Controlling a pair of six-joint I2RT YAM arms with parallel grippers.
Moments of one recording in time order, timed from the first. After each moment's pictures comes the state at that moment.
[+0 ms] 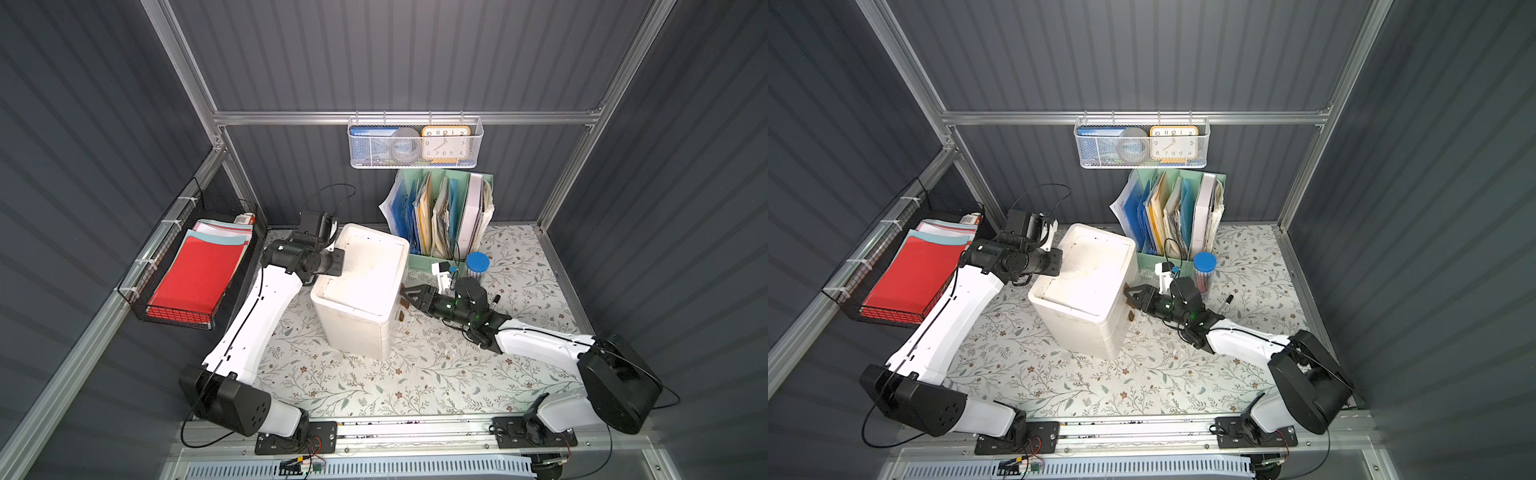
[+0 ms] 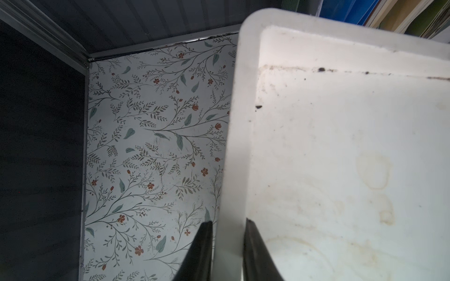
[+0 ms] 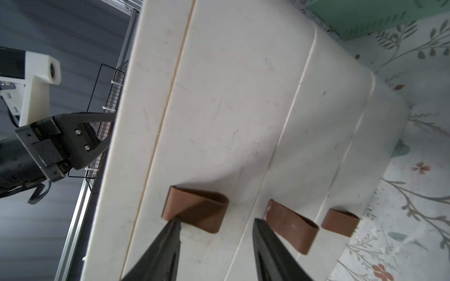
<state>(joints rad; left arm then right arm) -0.27 1.46 1.59 -1.02 -0.16 -0.08 0.67 1.47 0.70 0.54 -0.34 1.07</state>
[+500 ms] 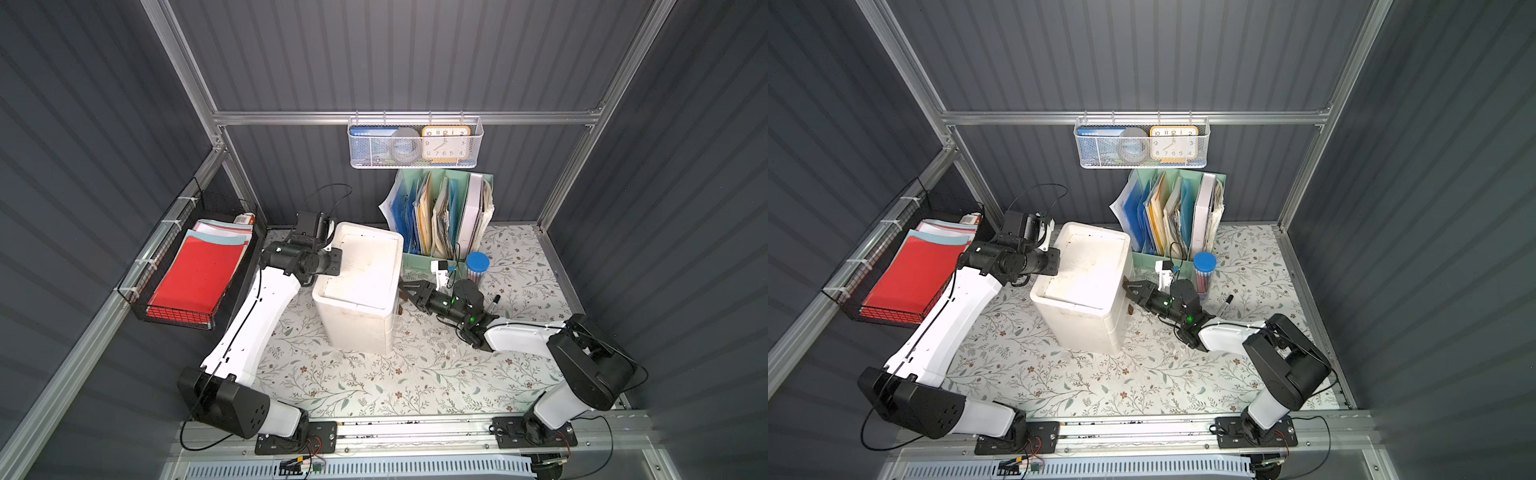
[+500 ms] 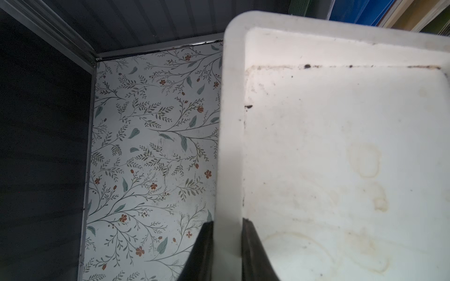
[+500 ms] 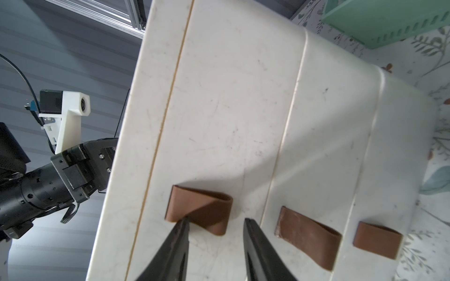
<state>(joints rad) -0.26 1.45 1.57 -0.99 -0.16 -0.09 0.66 1.60 0.68 0.83 -0.34 1.17</state>
